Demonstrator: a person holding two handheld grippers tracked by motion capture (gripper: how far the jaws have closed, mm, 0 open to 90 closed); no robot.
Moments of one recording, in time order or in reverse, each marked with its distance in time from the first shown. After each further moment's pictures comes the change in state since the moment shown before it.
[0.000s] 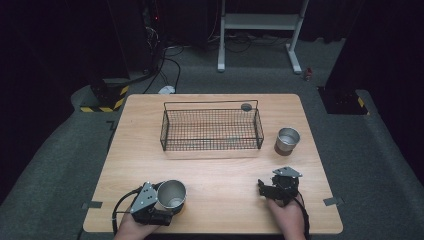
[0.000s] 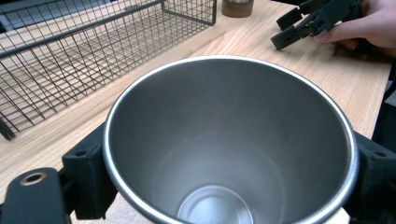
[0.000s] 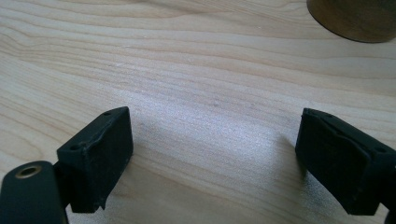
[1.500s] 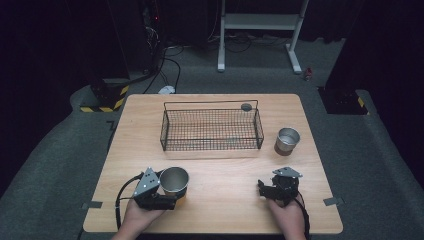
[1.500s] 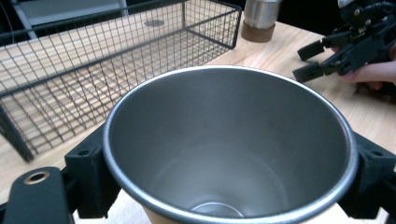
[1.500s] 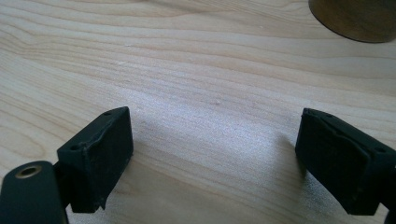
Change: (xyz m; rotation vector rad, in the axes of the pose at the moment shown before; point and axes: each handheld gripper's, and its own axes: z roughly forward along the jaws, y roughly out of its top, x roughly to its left) left arm 0.017 0.032 0.016 -0.029 0.040 -0.079; right arm 0.000 -0.001 -0.001 0.000 0.005 -0.003
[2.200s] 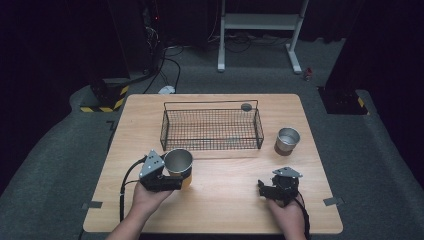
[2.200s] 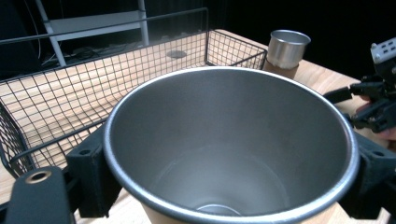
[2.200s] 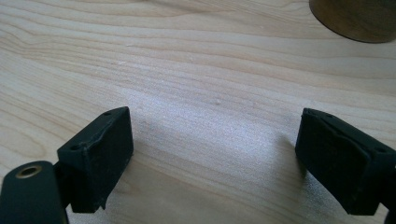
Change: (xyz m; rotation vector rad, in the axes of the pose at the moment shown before) left arm 0.018 0.033 0.022 -0.078 0.065 -0.059; right arm 0.000 0.000 0.000 0.000 0.002 -0.002
